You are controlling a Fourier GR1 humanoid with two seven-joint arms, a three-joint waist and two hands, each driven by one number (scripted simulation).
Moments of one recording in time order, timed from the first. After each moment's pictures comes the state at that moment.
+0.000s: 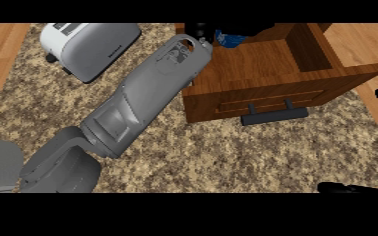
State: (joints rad) left arm -1.42 0.00 -0.61 -0.38 0.59 0.78 -0.07; right arm 0.09 -0.10 -0.24 -2.17 0.01 0.19 0.11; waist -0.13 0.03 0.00
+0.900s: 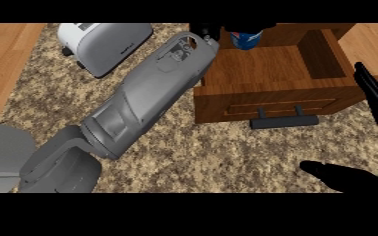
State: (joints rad) left arm -1.43 0.00 -0.60 -0.43 0.71 0.83 -0.14; right arm 0.01 -0.25 -0.08 -2.15 0.52 0.17 0.00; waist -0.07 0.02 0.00
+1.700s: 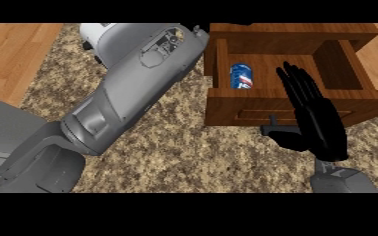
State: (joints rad) left arm -1.41 0.08 -0.60 -0.54 0.66 0.82 -0.02; right arm -0.12 -0.19 0.11 -1.69 1.03 -0.11 -0.03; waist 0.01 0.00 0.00
